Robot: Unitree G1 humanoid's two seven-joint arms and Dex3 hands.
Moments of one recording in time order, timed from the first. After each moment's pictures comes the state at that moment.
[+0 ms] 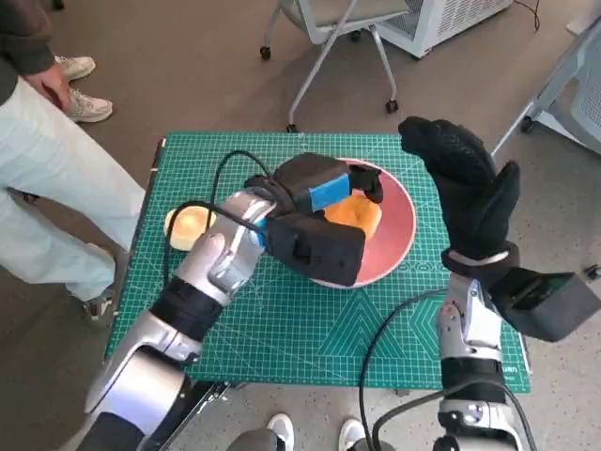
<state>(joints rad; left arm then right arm) -0.96 0.22 -0.46 0.64 0.61 -0.06 -0.34 -0.61 -0.07 -0.19 0.52 0.38 -0.67 0.56</state>
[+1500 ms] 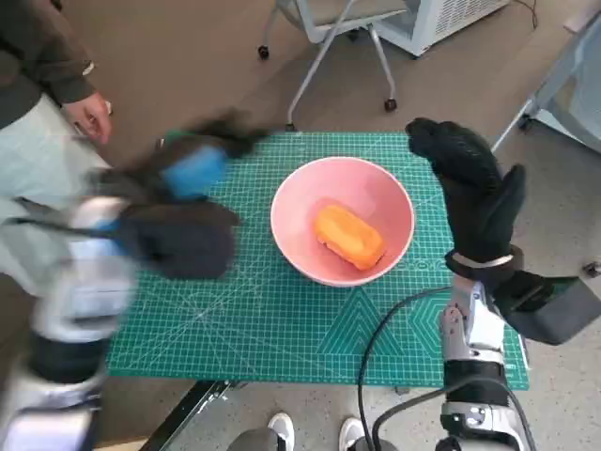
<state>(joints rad) -0.66 0.67 -0.07 -0.14 0.50 0.25 -0.65 -0.60 -0.07 -0.19 0.52 0.37 -0.68 0.55</state>
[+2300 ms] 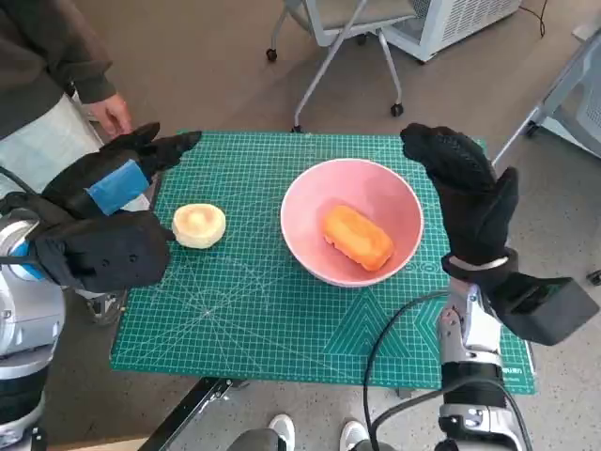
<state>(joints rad) -0.54 0.78 -0.05 -0.18 0.50 0.32 -0.69 -0.61 -0.07 -0.18 0.55 0.39 -0.67 0.57</state>
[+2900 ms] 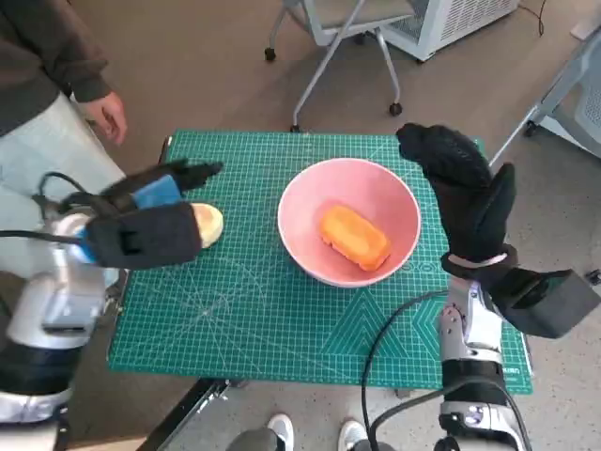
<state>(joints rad) -0.67 0.68 -0.24 0.20 0.53 0.24 -0.64 -0.61 -0.07 -0.19 0.54 0.40 -0.64 0.60</state>
